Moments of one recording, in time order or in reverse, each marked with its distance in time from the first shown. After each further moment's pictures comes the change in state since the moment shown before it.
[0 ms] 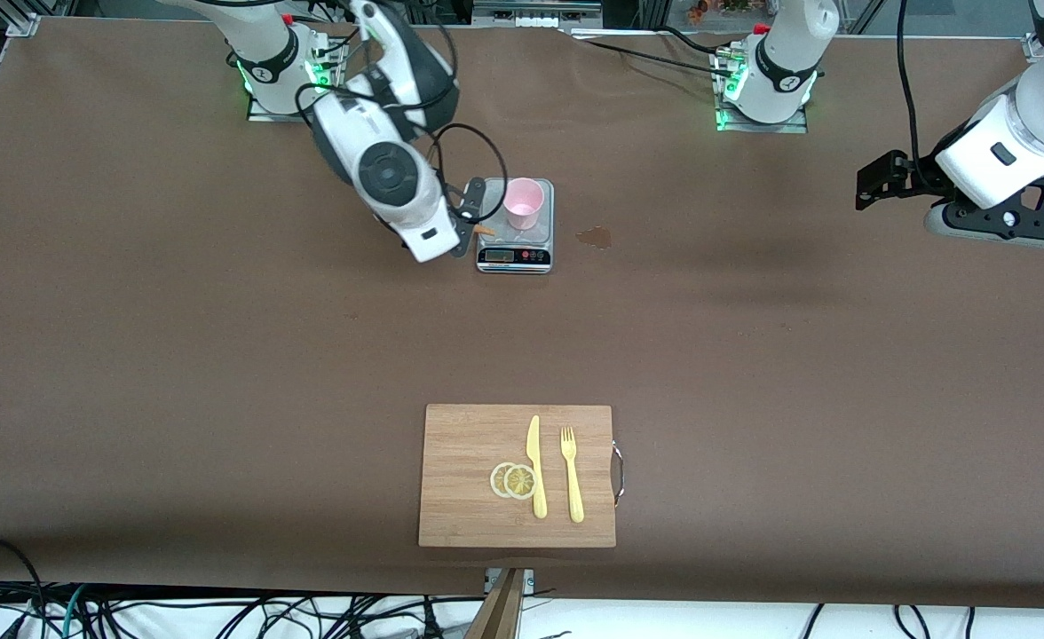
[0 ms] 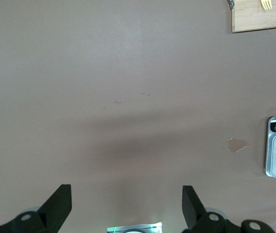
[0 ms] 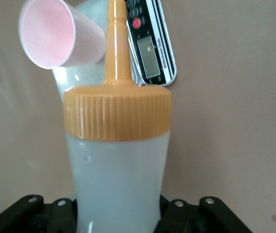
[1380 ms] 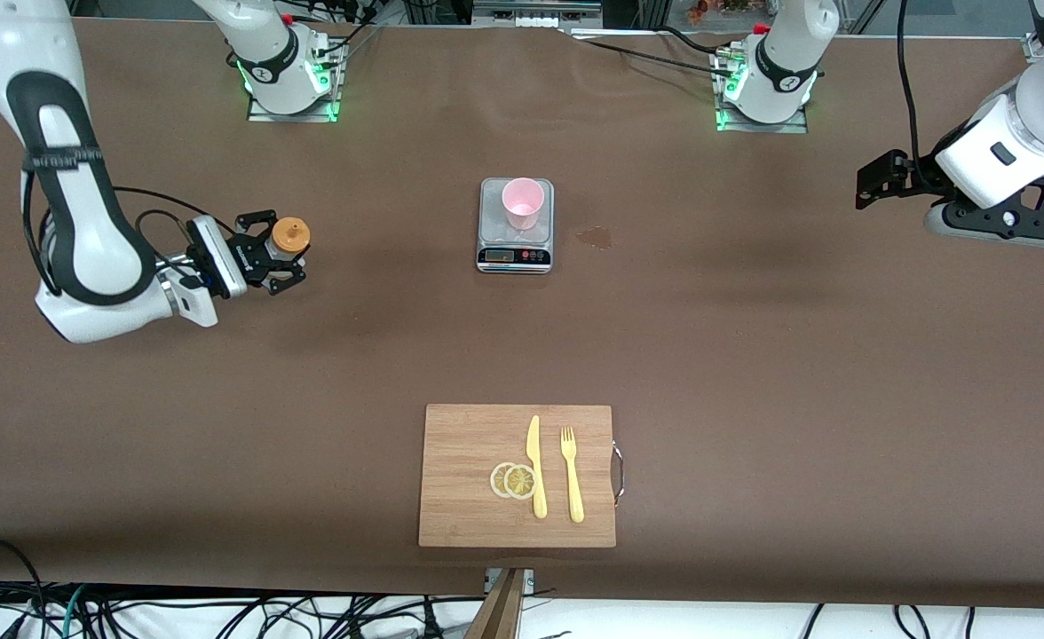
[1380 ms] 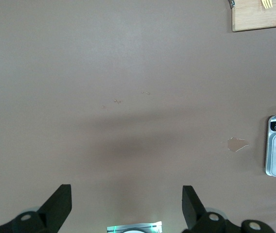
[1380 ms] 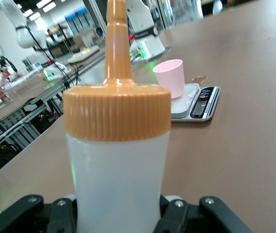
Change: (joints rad) left arm 0.000 0.000 0.000 0.001 0.000 -0.004 0.000; right arm -0.686 0.234 -0.025 -0.023 0.508 -0.401 -1.476
